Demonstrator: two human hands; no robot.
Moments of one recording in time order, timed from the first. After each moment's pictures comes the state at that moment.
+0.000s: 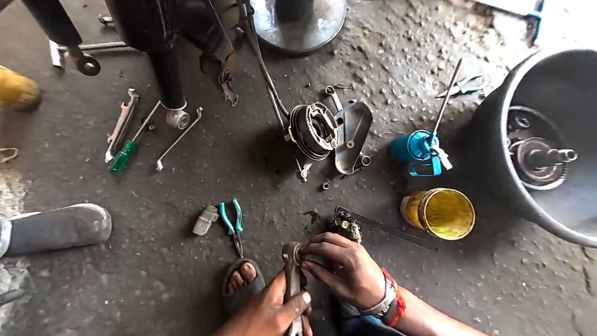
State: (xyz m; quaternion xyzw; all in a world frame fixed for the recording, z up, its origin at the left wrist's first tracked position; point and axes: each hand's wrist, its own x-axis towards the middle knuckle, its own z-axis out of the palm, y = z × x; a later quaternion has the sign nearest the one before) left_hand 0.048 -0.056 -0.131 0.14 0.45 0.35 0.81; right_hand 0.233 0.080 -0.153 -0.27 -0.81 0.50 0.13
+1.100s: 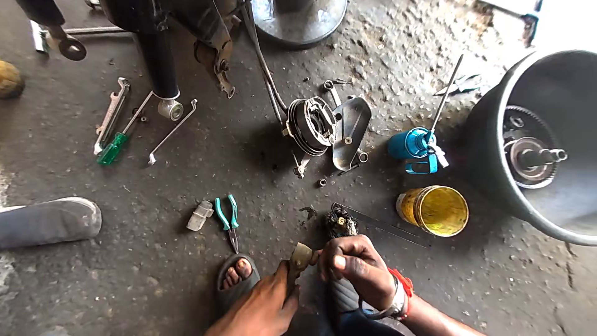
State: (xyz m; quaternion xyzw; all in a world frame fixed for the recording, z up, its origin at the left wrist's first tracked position) left_hand 0.044 -0.036 -0.121 0.43 0.61 0.00 0.67; right_hand 0.245 0.083 -0.151 -0.22 -0.45 0.84 0.21
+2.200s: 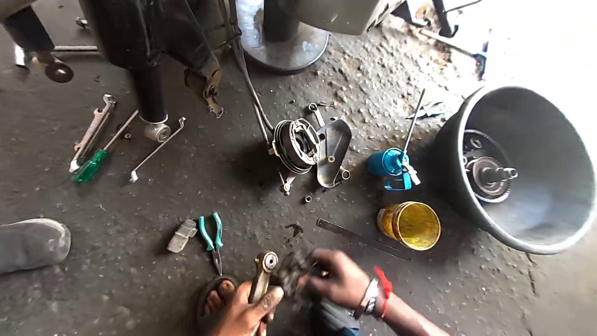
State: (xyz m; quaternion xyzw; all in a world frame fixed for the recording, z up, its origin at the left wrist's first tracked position) left_hand 0.046 -0.054 -0.146 0.07 0.58 0.34 0.74; right_hand 0.260 0.101 -0.160 -0.38 -0.66 0.64 -0.11
